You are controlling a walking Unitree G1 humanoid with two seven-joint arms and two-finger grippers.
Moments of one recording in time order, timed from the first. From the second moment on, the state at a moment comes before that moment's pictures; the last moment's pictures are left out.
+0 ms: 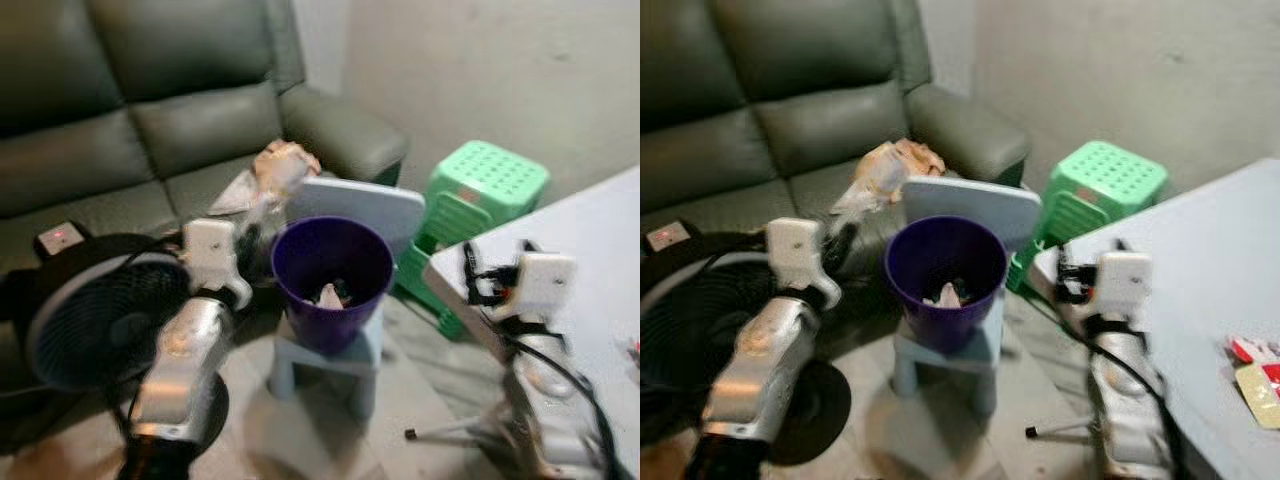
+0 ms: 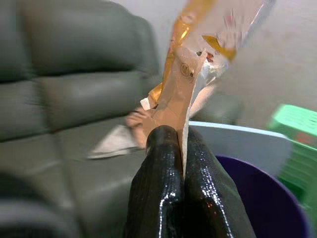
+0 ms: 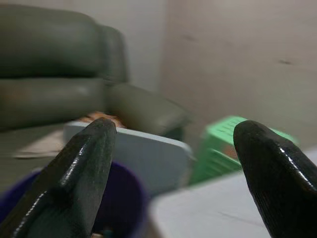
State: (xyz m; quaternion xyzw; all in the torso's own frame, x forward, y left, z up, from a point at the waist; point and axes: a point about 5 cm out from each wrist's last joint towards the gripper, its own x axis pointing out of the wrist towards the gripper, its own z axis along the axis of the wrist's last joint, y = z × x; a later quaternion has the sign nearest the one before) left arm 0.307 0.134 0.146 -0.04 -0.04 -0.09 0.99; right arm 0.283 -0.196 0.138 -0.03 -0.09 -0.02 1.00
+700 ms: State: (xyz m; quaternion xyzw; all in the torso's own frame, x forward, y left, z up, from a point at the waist) left arm 0.304 0.129 0.142 -0.06 -0.03 -0.11 0.99; right arm 0.280 -0.199 0.134 -0.02 -0.08 0.04 1.00
